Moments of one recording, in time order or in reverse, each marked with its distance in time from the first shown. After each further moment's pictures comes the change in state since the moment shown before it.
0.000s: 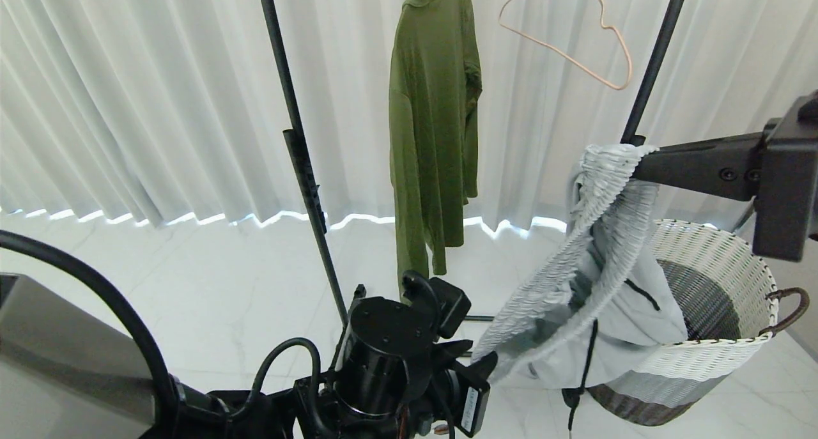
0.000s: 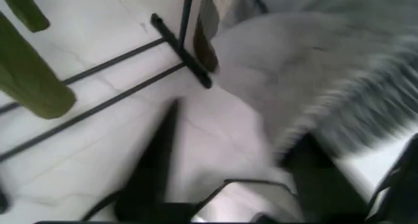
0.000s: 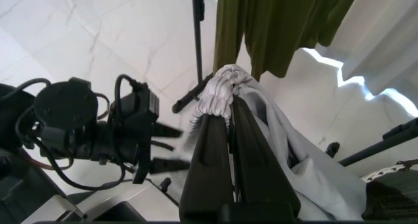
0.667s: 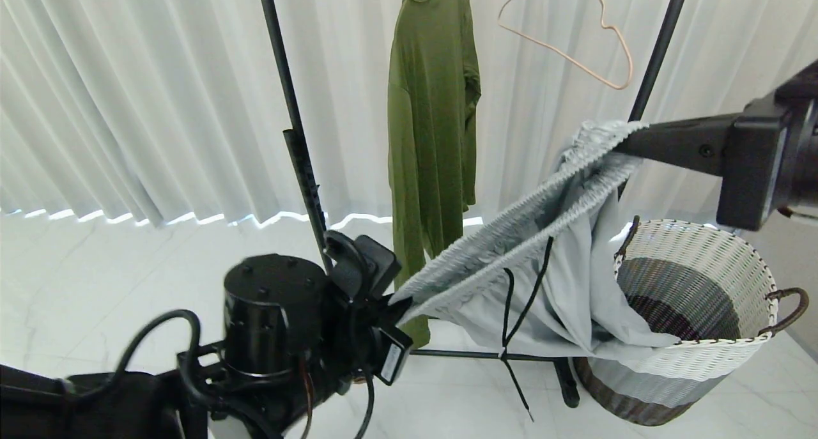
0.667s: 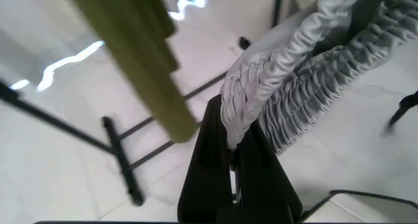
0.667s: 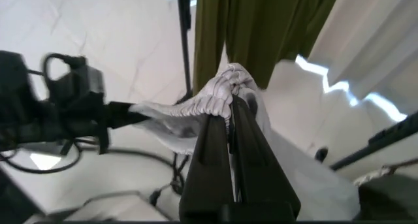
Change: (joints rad) left arm 0.153 -0.244 0.059 0.106 0.136 0.292; right arm -0.038 0.018 0.035 -0.151 -0.021 -0.067
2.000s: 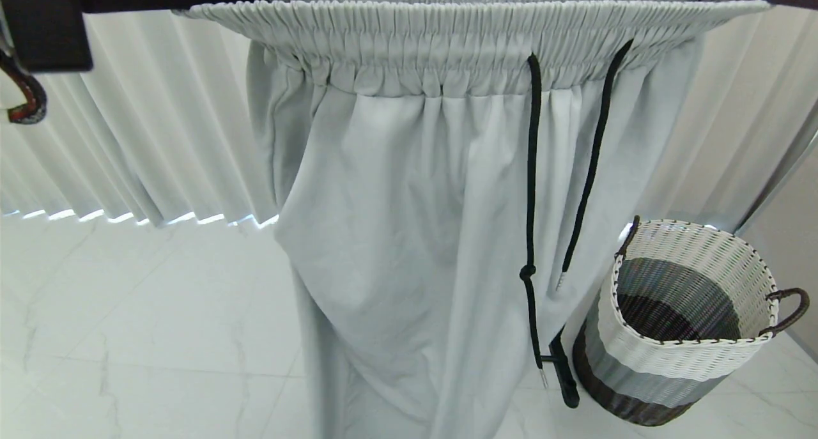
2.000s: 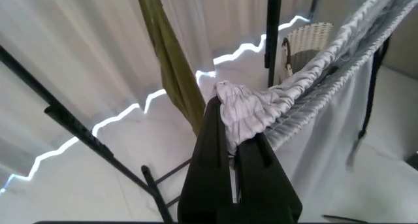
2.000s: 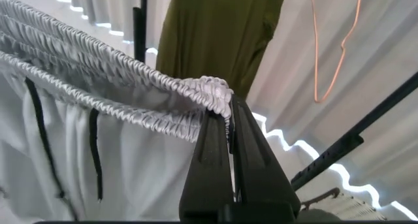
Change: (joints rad) left arm -0.083 -0.348 -1.052 1.183 0.026 0.060; right arm -0.046 -0.035 -0.260 0.129 -0.055 -0.212
